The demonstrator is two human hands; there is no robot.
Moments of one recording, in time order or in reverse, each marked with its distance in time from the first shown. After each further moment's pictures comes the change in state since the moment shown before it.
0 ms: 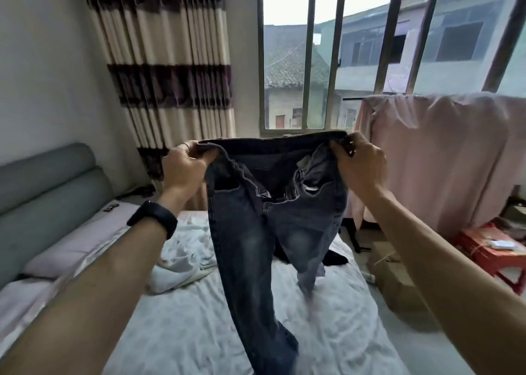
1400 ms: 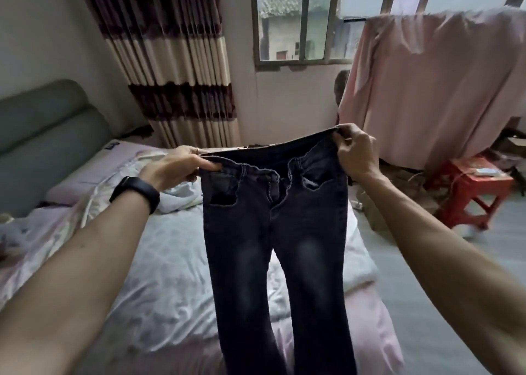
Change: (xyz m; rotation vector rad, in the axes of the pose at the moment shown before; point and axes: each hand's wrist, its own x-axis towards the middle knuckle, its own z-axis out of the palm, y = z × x) left_hand -0.135 -0.019 -0.025 0.007 -0.785 -0.458; right_hand -0.127 0.076 -0.058 0.099 -0.218 0.125
